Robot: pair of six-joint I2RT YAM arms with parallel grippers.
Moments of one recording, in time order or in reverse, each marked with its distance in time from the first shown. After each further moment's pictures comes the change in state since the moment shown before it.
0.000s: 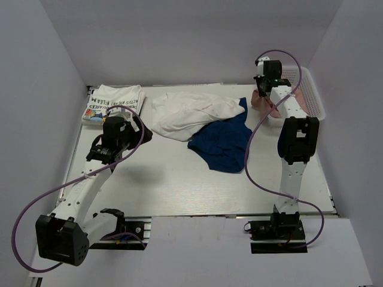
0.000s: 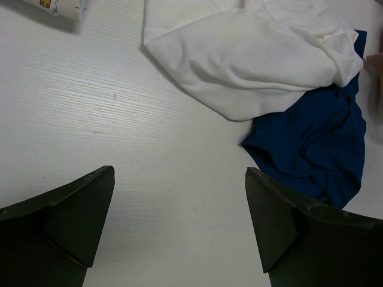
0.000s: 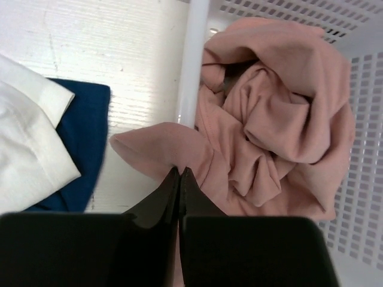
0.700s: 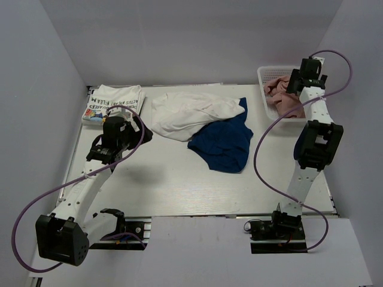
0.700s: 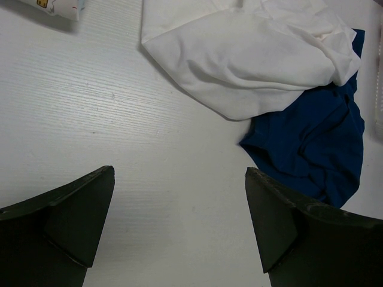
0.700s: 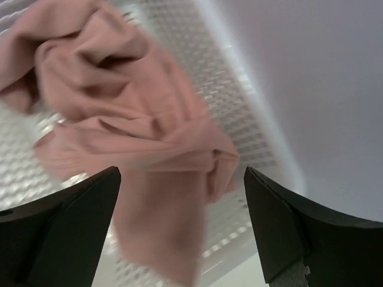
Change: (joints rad) left arm 0.000 0.003 0.000 0.001 0.006 0.000; right arm -0.246 -0.103 -0.026 0.003 0.287 0.368
